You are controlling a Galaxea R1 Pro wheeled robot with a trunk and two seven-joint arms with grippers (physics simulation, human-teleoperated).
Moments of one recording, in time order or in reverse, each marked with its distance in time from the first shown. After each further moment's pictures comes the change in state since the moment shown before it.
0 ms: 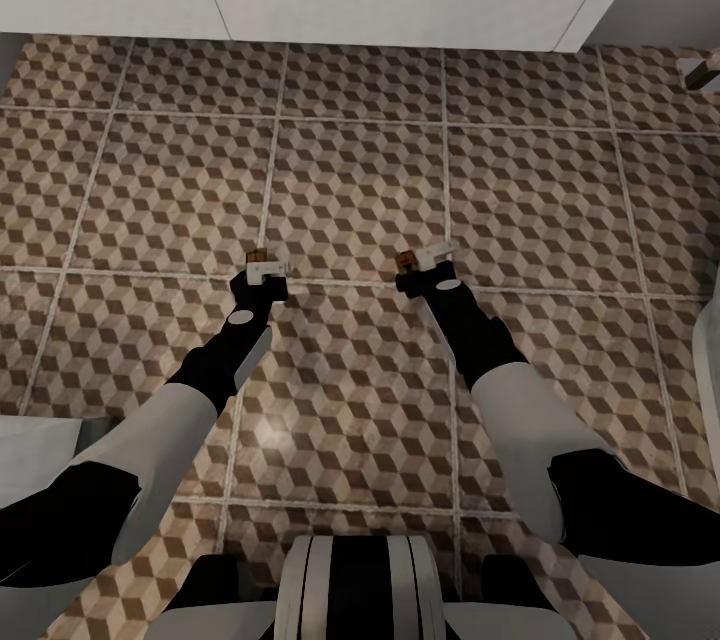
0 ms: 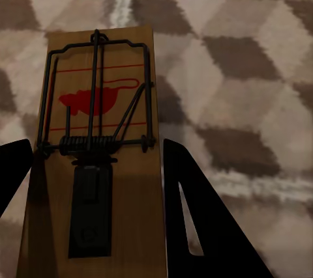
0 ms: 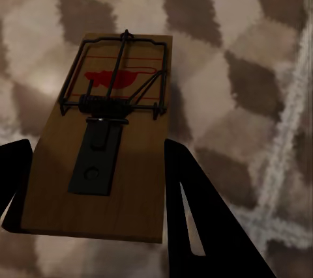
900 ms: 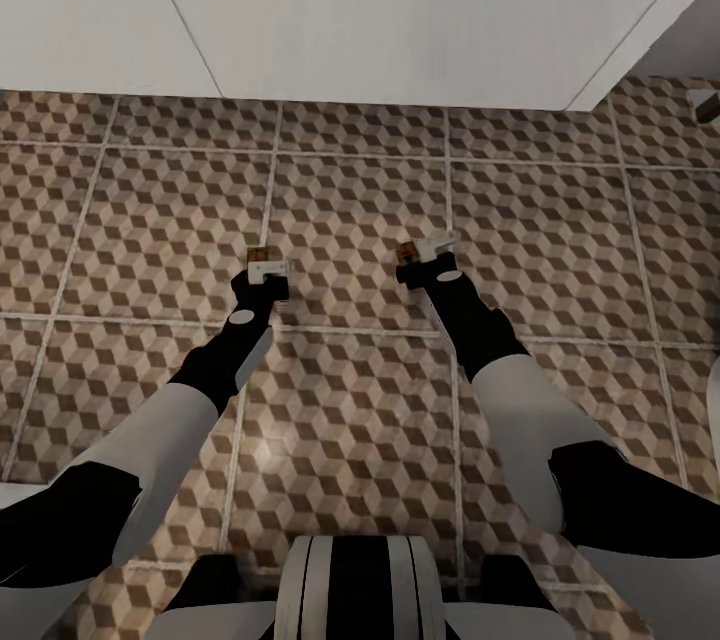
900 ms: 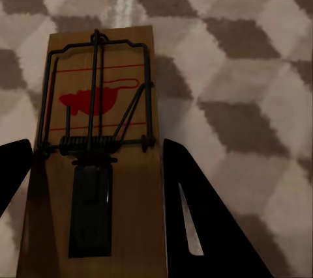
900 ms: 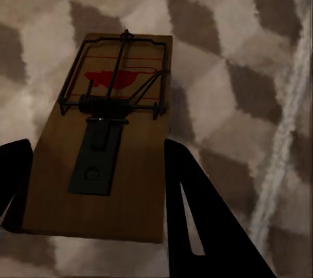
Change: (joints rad) left arm 0.001 -0.003 -0.002 -0.007 -0.001 0.000 0.000; right arm -0.027 0.000 0.000 -0.001 0.000 0.001 0.000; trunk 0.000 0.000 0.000
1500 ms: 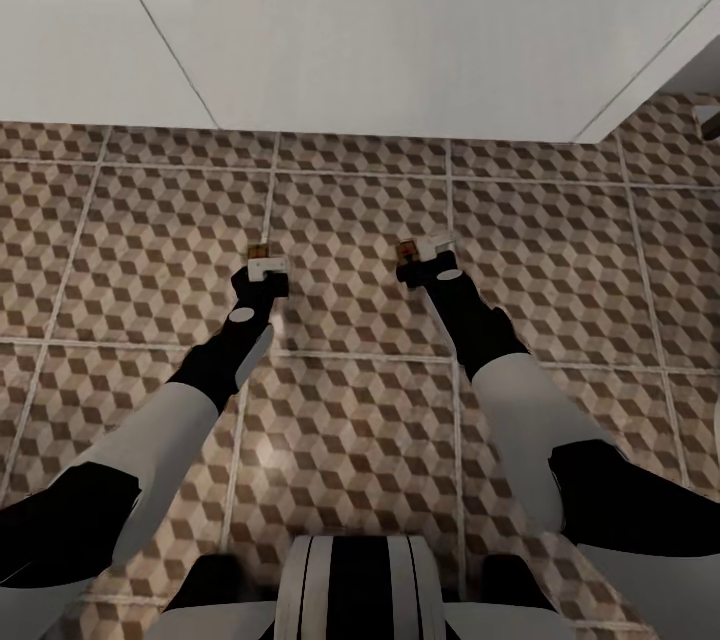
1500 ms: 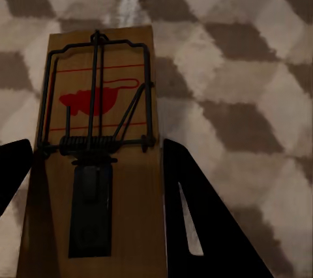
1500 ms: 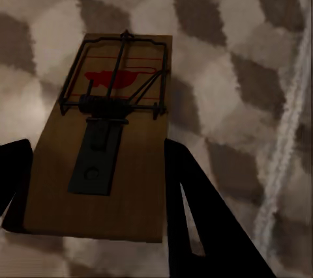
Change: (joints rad) left arm 0.000 0.000 -0.001 -0.018 0.000 0.000 0.000; right arm -0.004 0.000 0.000 0.000 -0.001 -0.001 0.000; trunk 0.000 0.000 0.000
